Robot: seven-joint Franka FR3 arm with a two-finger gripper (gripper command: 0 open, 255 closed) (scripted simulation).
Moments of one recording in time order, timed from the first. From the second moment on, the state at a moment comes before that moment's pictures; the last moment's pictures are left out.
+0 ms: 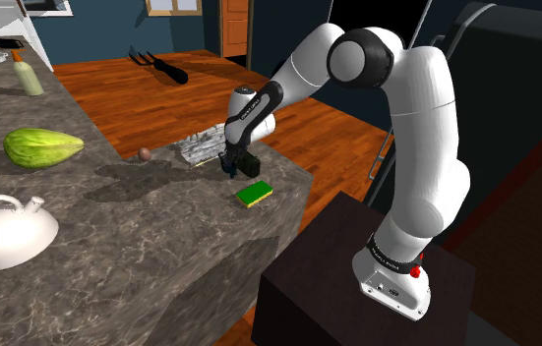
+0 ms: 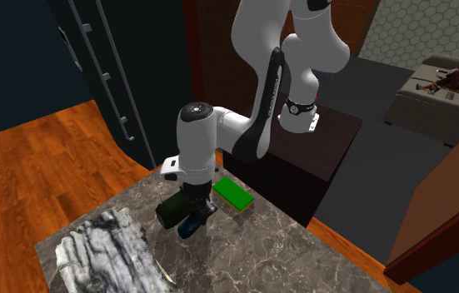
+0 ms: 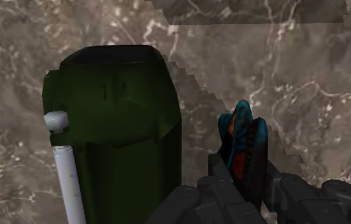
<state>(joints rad) -0.08 0.58 0.07 -1.98 -0.01 2.71 0.07</state>
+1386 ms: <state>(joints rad) -0.09 0.43 0.08 -1.99 0.00 2.57 0.06</state>
